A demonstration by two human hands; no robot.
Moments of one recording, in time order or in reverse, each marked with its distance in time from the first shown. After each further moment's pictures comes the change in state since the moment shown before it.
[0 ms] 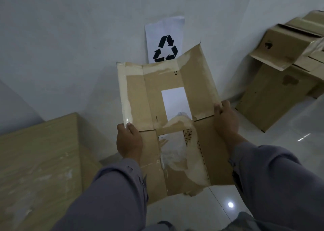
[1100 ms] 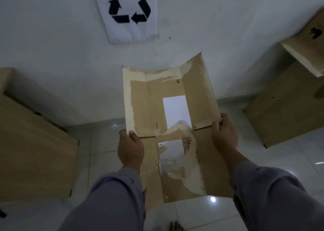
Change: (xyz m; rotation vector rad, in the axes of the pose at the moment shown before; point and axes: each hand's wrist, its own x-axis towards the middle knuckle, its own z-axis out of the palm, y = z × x) left_hand -0.153 0.047 0.300 0.175 0.075 -0.204; right_hand 0.196 0.254 0.055 0.019 -0.266 -0.160
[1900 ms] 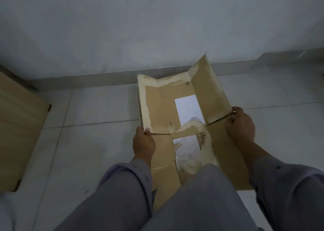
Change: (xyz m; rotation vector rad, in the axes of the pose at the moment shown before) left_hand 0.023 -0.336 0.401 -0.045 -0.274 -0.240; right_hand 0.031 0.293 0.453 -0.141 -0.083 -0.071
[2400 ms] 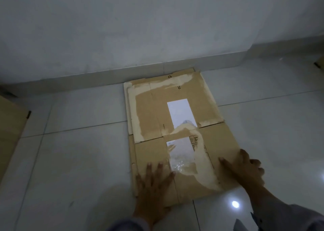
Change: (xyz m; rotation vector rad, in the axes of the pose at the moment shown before) left_hand -0.091 -0.119 0.046 0.967 -0.580 0.795; right_hand -0.092 0.117 0.046 -0.111 -0.464 0.607
